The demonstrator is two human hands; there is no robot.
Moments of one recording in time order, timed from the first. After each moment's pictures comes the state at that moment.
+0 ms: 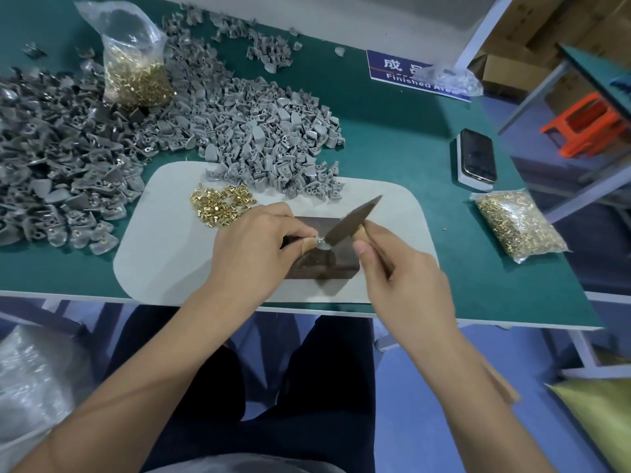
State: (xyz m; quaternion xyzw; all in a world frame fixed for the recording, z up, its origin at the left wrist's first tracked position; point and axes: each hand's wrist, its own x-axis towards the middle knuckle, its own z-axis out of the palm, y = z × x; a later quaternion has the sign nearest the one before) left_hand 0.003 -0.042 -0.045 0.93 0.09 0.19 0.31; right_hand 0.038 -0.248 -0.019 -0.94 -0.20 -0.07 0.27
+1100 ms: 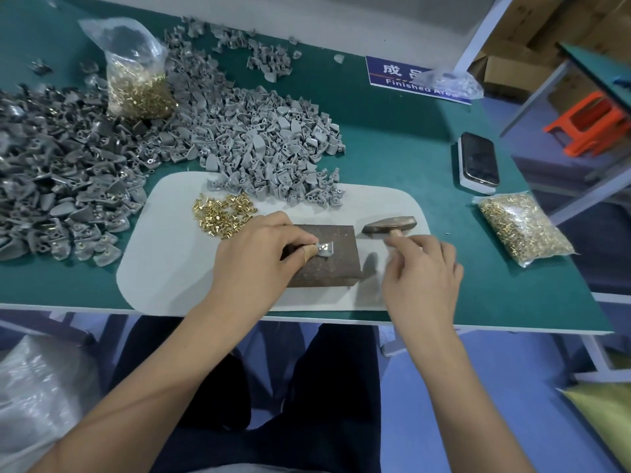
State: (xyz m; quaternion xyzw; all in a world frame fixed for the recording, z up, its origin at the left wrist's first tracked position) left_hand 0.002 -0.043 -0.047 0.93 0.09 0.18 0.31; right_hand 0.066 -0.254 -0.045 -0.97 -0.09 -0.11 0.17
